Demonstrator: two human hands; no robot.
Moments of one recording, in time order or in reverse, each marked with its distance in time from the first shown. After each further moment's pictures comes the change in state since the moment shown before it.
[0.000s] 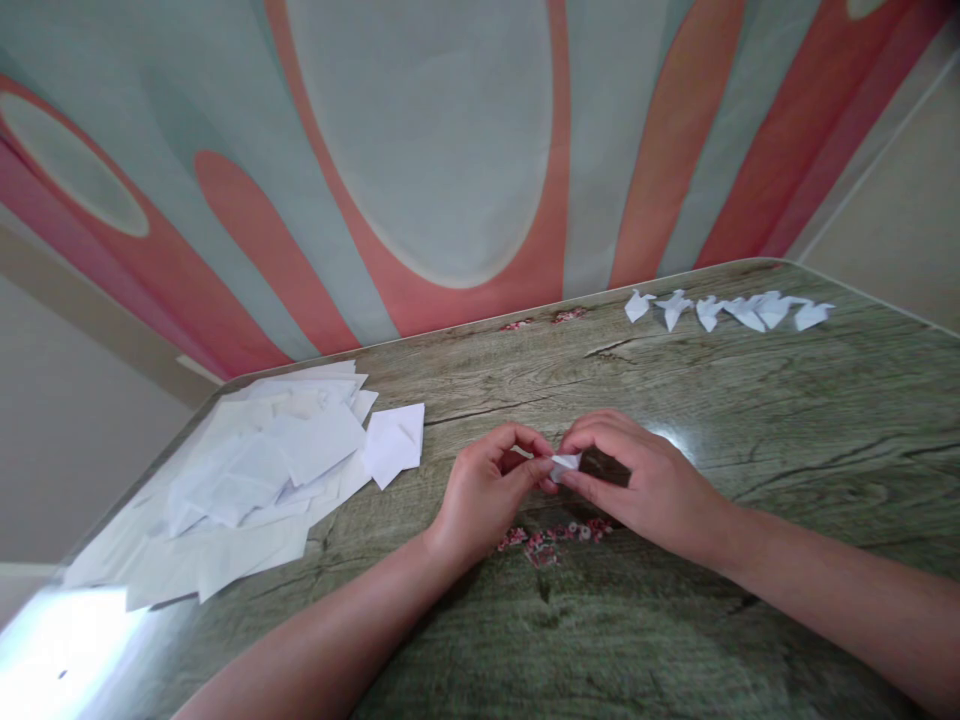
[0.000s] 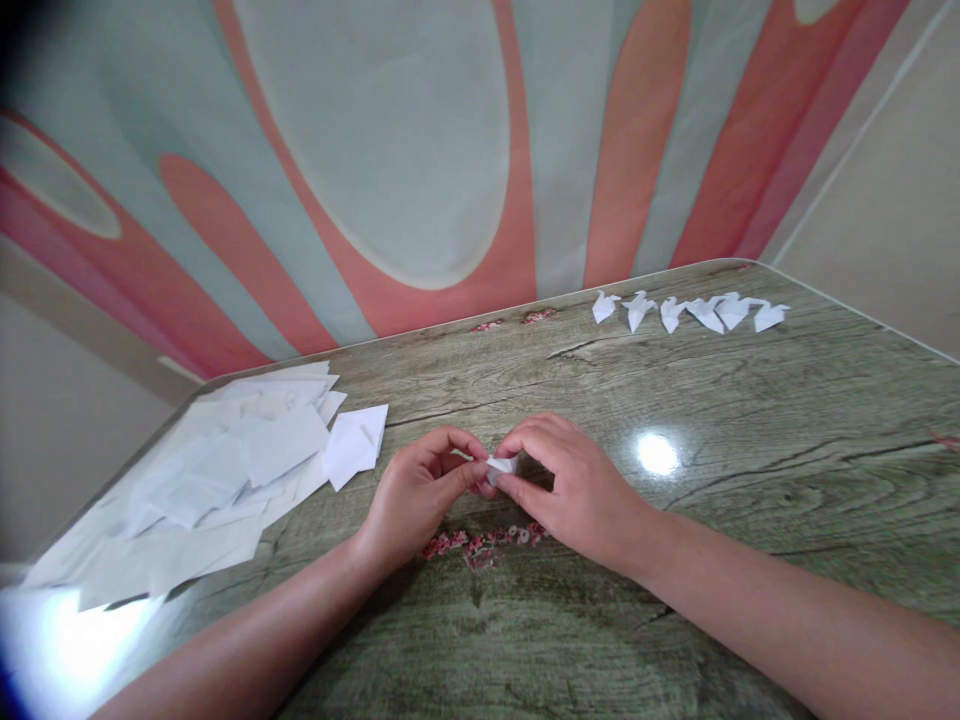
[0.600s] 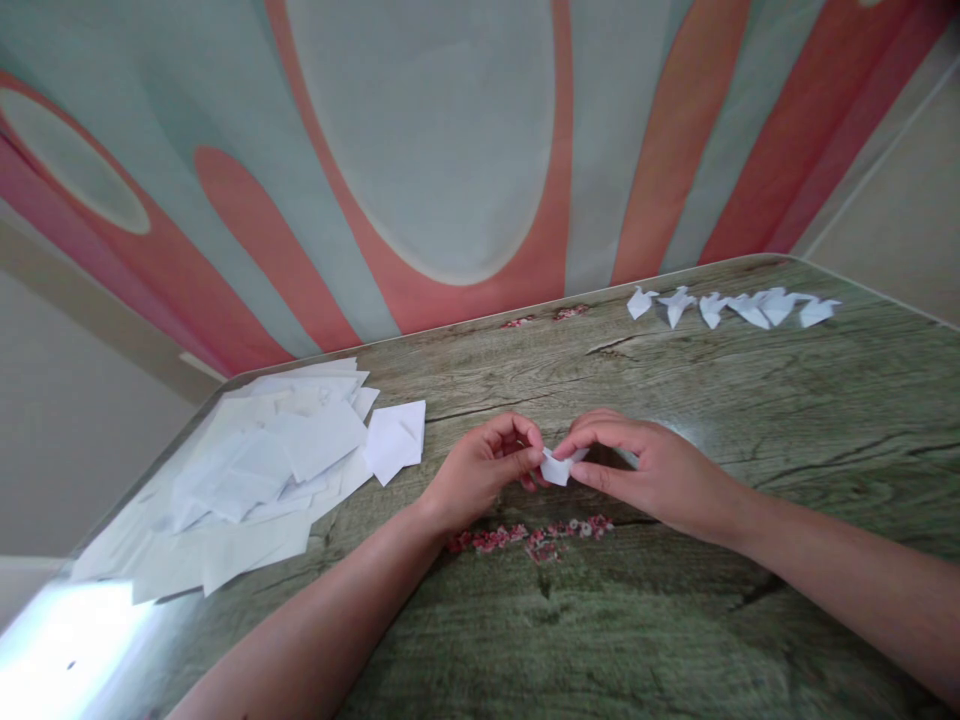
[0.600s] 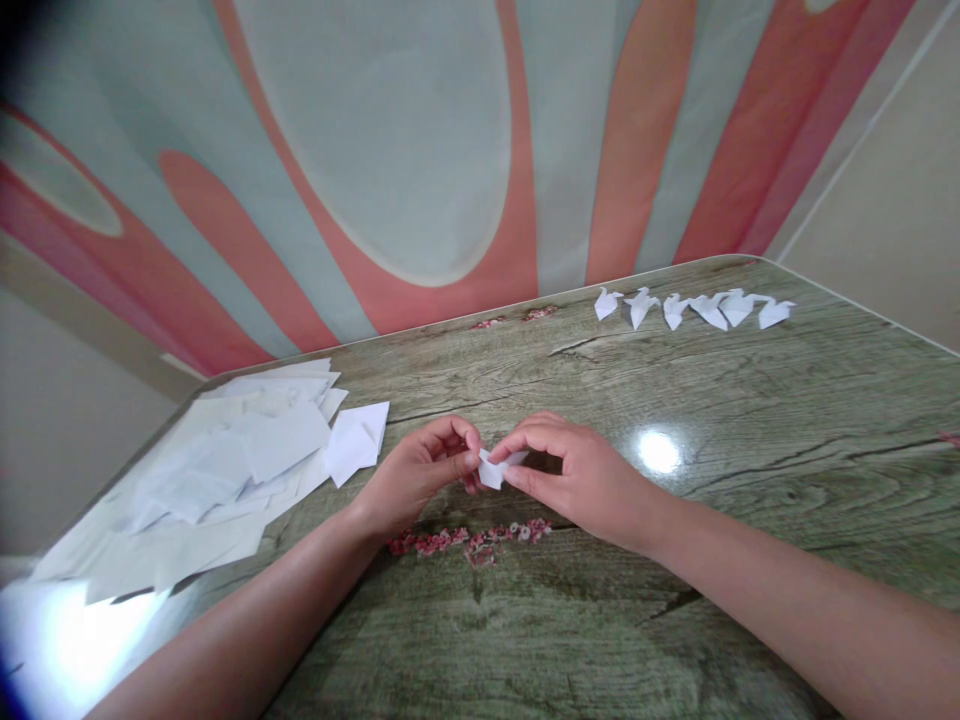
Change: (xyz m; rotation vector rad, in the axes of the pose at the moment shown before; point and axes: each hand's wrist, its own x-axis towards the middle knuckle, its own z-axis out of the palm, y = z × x) left_hand 0.015 -0.007 -0.019 -0.198 -0.253 -0.050; right_hand 0.006 0.007 -0.012 0.186 -0.201 0.138
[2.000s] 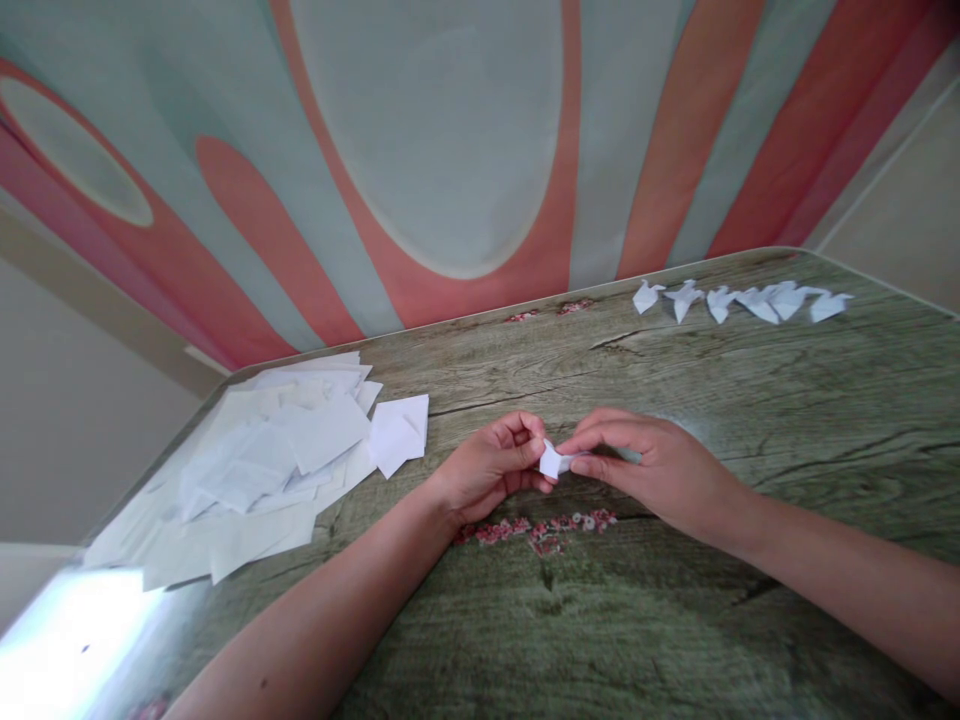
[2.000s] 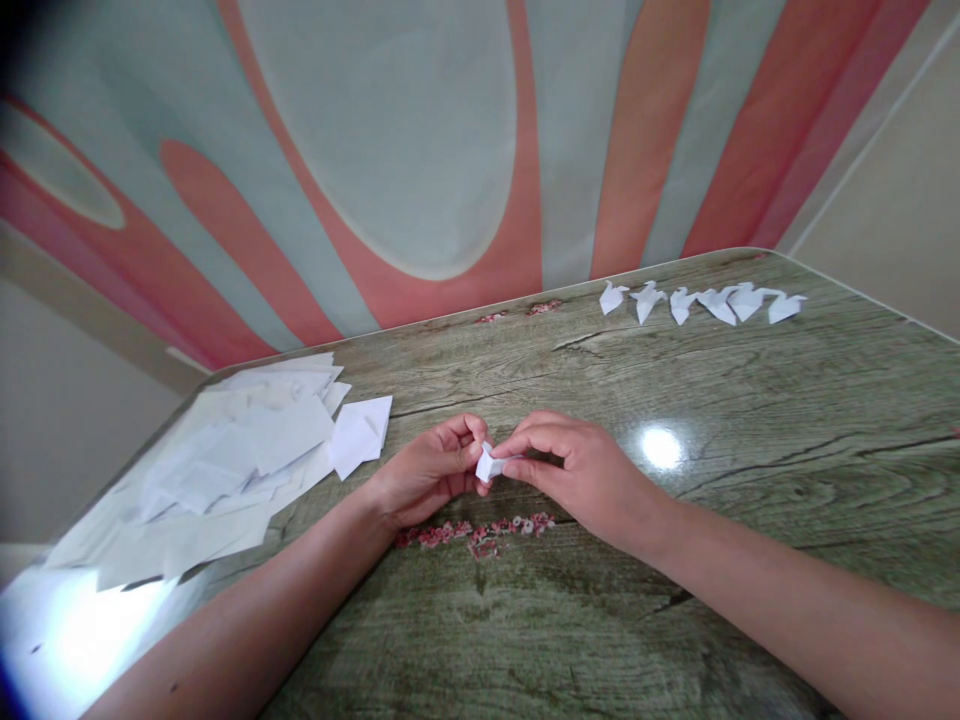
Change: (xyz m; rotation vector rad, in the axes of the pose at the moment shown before) left_hand 0.005 -0.017 -0.004 -0.464 -0.122 -0.139; right_hand 0.000 -0.005 0.007 -0.001 0.085 -0.026
